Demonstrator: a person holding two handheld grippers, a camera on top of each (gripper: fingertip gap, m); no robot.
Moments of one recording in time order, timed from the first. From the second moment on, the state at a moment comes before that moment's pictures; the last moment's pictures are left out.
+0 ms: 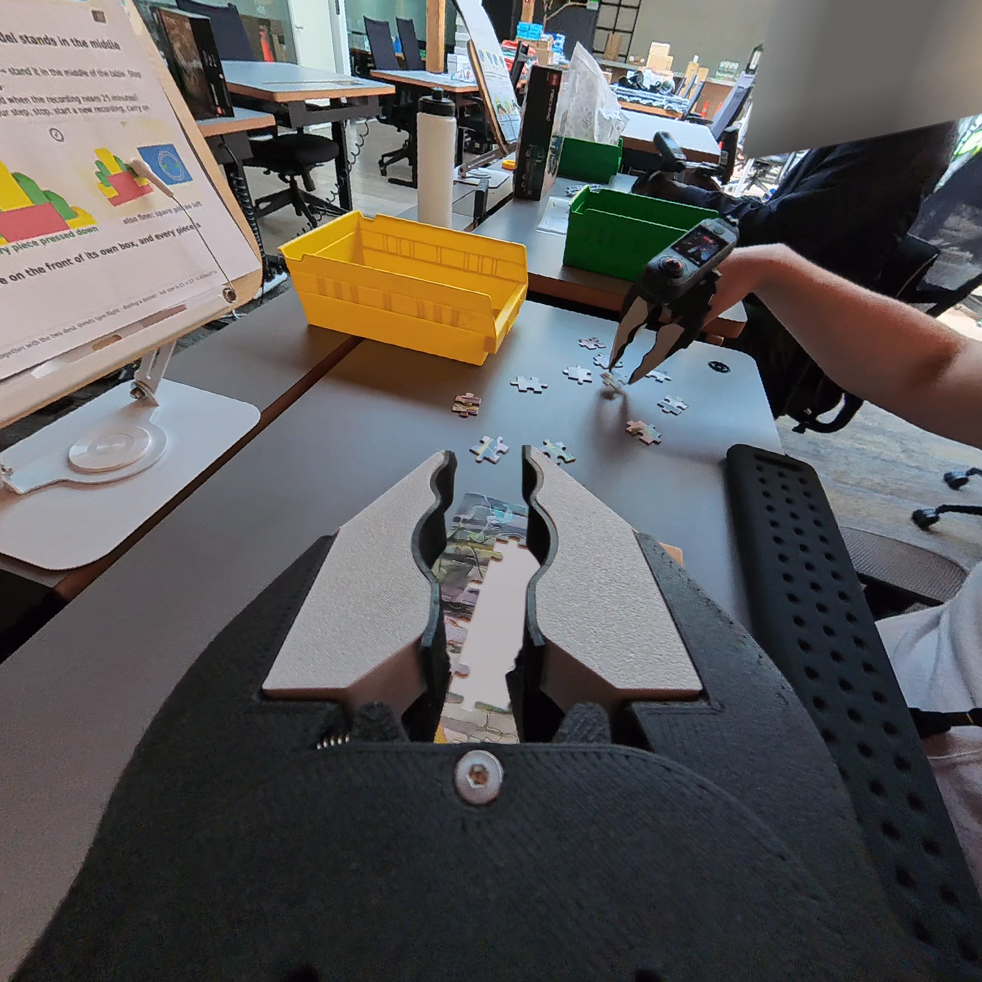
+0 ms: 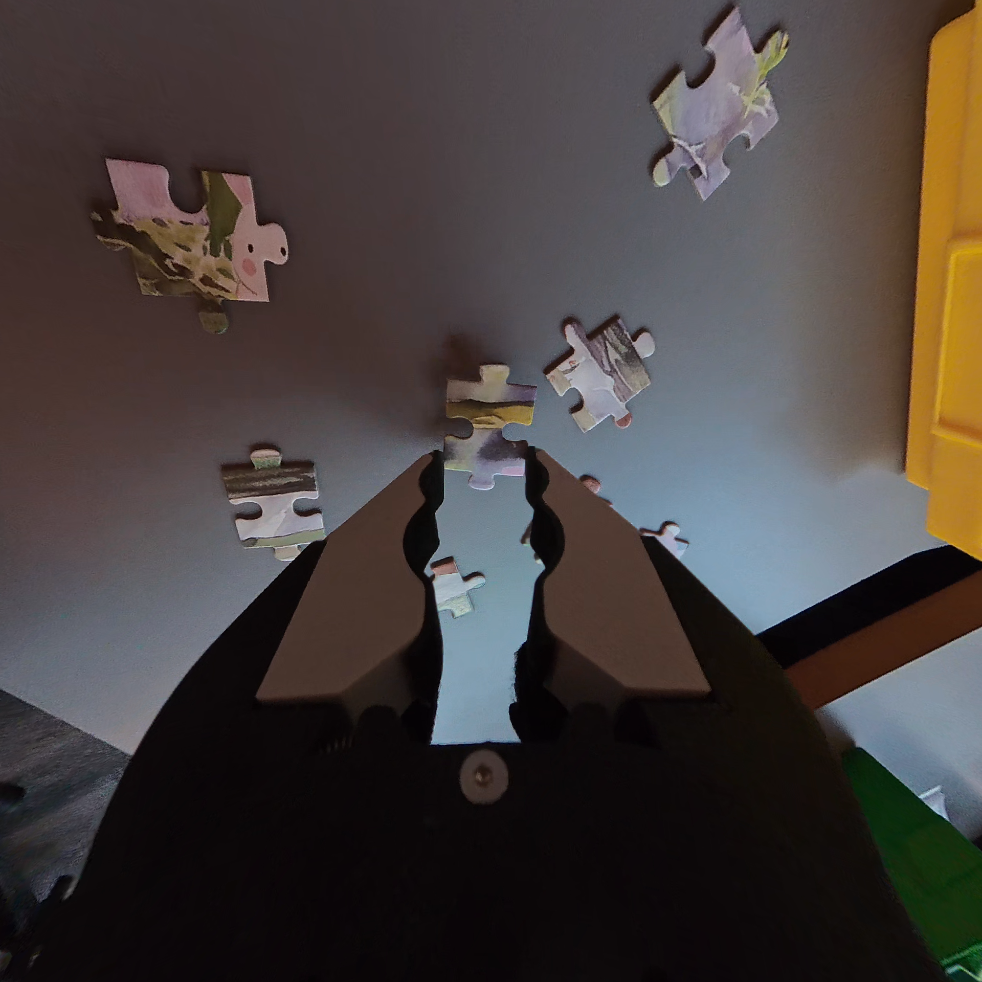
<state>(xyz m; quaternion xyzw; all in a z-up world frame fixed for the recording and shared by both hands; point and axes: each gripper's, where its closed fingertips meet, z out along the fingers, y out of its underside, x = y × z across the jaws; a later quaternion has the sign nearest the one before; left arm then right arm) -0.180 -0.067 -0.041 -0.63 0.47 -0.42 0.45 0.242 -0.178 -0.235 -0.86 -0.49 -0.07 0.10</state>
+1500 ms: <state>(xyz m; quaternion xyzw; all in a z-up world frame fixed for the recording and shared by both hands) -0.122 -0.075 -0.190 -0.79 0.37 -0.48 0.08 -0.076 -0.103 -0.198 -0.66 -0.72 -0.02 0.23</state>
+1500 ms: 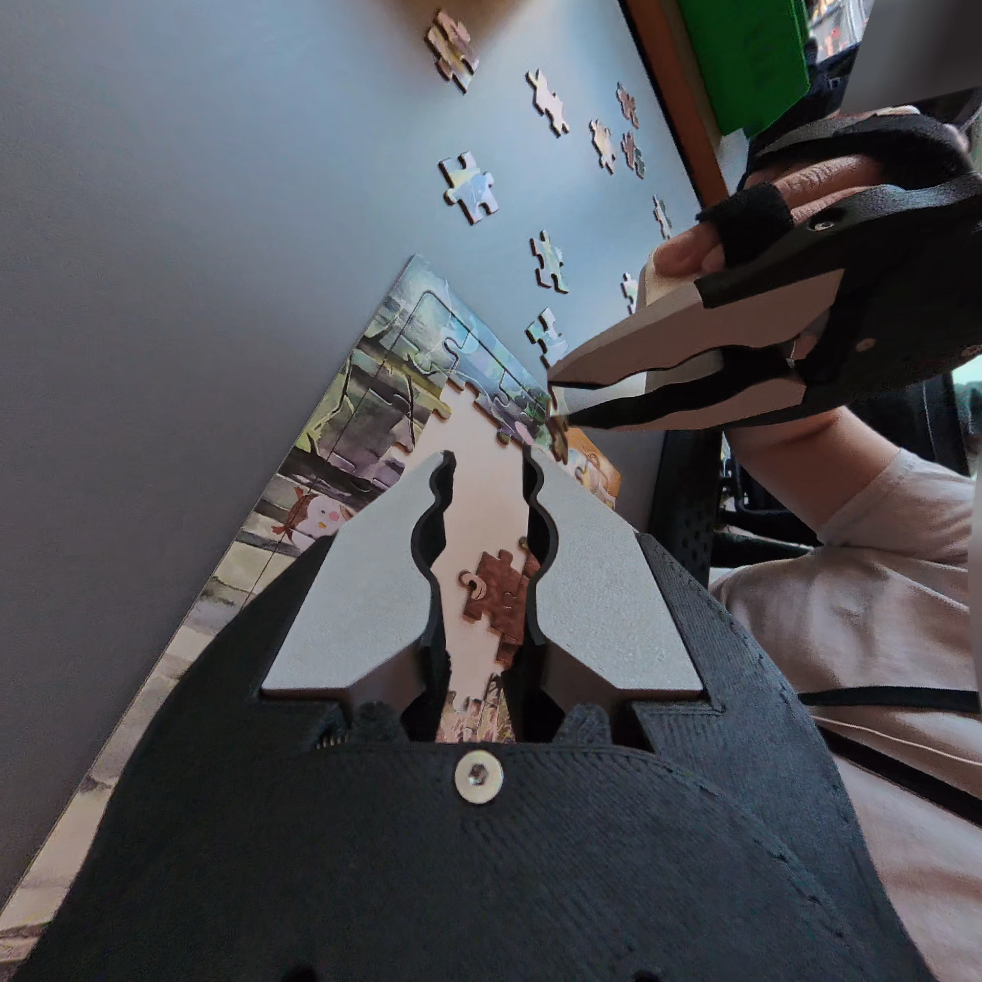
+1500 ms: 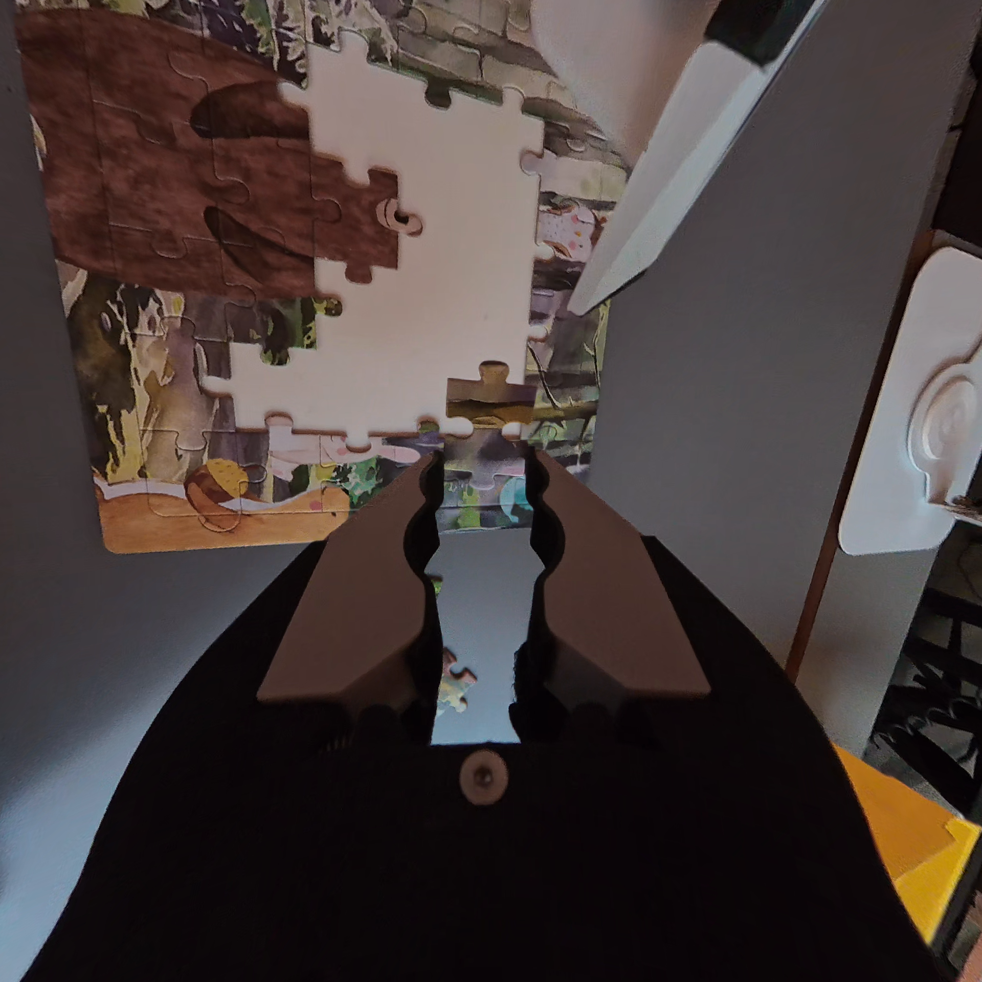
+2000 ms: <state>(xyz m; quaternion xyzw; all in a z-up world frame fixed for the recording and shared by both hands) -0.158 -0.058 -0.176 -0.81 0.33 -0.47 0.08 -0.082 -0.089 -0.240 -0.67 -0.74 0.04 0.09</state>
